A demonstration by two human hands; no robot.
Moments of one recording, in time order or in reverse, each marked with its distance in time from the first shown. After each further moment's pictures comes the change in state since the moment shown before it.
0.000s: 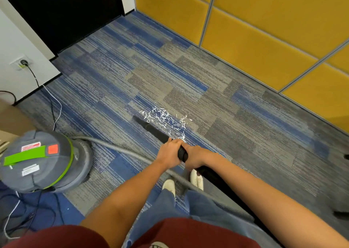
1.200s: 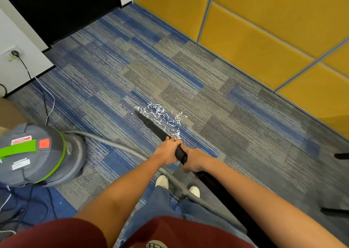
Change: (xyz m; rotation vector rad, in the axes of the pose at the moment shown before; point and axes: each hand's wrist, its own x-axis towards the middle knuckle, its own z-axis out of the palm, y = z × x) left_hand 0.014 0.013 0.011 -0.034 -0.161 -0.032; right_hand -0.011 0.024 0.010 0.093 -0.012 0.047
